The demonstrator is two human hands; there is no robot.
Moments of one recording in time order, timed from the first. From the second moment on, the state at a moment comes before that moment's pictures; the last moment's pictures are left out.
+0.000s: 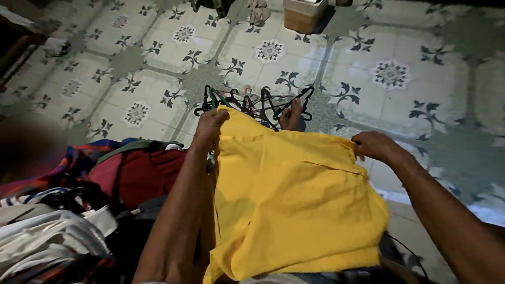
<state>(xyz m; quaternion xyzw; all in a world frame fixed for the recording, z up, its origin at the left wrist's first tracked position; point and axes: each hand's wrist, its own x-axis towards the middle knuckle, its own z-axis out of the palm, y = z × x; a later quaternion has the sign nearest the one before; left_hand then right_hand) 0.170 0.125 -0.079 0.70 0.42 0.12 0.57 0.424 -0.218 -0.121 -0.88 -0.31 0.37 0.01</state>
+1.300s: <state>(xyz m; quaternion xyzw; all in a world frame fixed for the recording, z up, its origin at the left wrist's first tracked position) 0.036 -0.086 0.014 0.95 0.19 -0.09 0.24 0.283 -0.189 -0.040 -0.73 -0.49 0.36 0.31</state>
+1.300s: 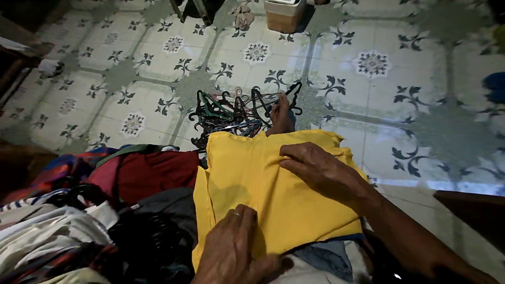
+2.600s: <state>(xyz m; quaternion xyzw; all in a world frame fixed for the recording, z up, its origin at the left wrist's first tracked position) 0.017 -0.002 0.019 0.89 0.27 -0.20 0.31 0.256 -0.201 -0.063 -0.69 -0.57 0.22 0.38</state>
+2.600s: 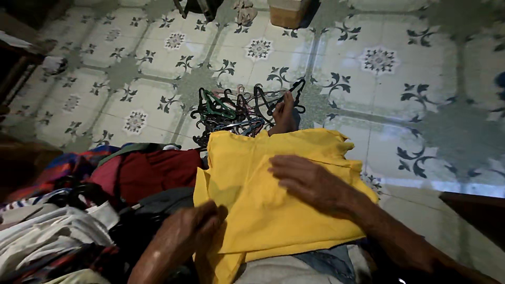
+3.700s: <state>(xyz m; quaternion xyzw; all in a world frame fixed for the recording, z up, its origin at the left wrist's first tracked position) 0.036 0.060 0.021 0.75 0.13 0.16 0.63 0.328 -0.351 -0.060 -0.83 -0.31 0.06 0.45</state>
